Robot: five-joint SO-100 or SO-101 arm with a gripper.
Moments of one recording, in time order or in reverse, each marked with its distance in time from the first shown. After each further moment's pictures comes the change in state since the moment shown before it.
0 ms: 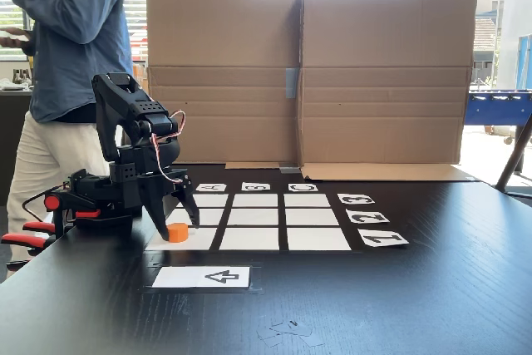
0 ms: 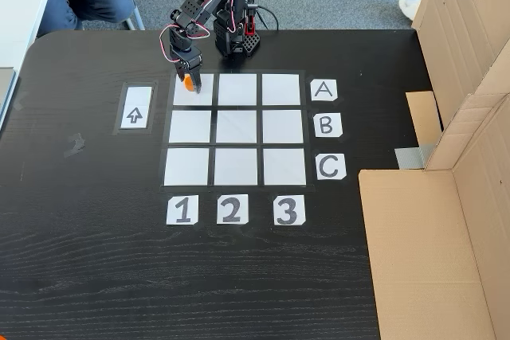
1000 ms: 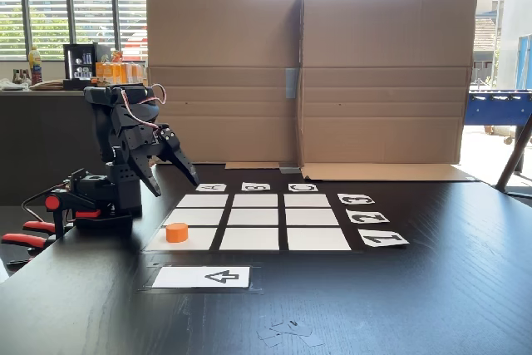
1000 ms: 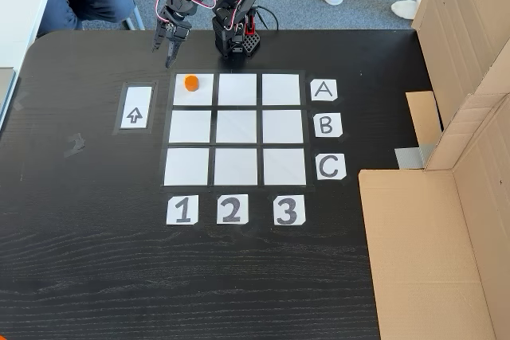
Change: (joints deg) arm 10.9 31.6 -0.9 2.7 1.0
